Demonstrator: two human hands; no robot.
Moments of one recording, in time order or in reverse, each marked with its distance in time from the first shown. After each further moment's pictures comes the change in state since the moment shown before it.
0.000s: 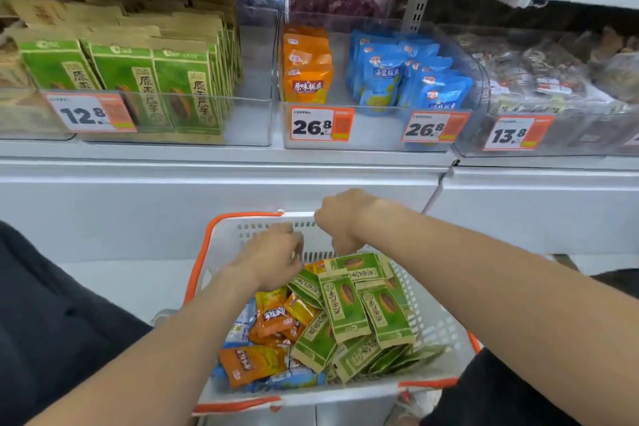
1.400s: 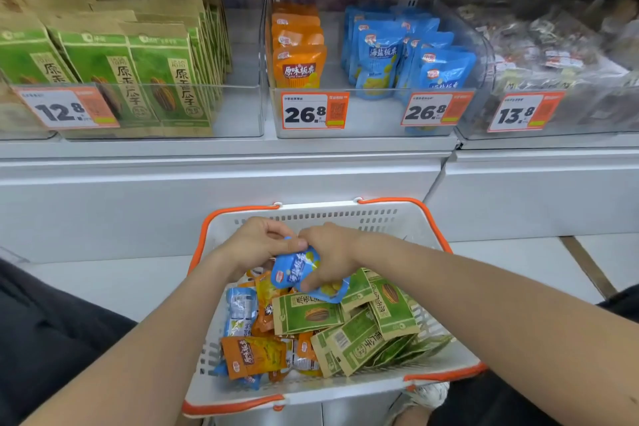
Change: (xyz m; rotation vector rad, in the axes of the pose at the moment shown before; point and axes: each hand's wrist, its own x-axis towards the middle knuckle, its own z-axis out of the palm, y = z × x) left_hand -0.011 -0.008 -0.015 -1.111 -0.173 -0.356; right_hand 0.041 -0.030 0.079 0.725 0.017 -0.097
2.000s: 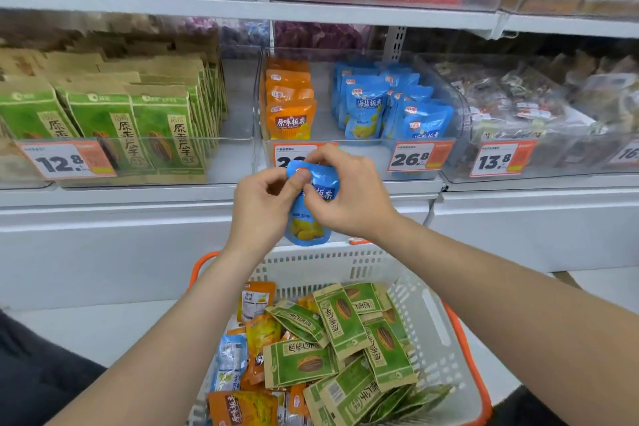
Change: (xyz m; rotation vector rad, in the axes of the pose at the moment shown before) left_hand 0.006 0.122 0.010 -0.057 0.553 0.683; right_hand -0.036 0.002 -0.107 0.214 1.182 -0.274
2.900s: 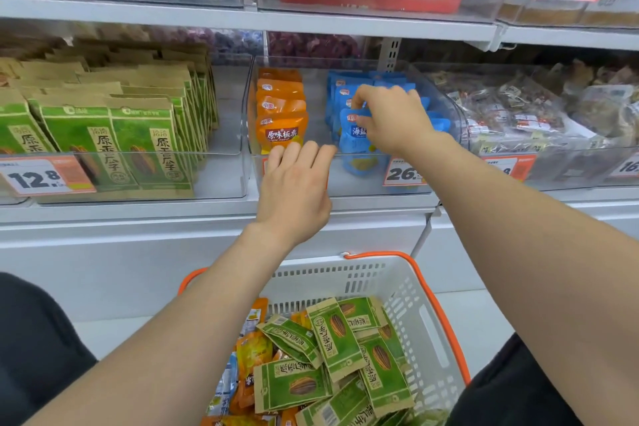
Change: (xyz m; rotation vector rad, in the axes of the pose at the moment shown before) left_hand 0.045 0.019 0.048 1.179 -0.074 0.557; right_hand 0.117 0.071 -0.076 -0.681 -0.231 0.213
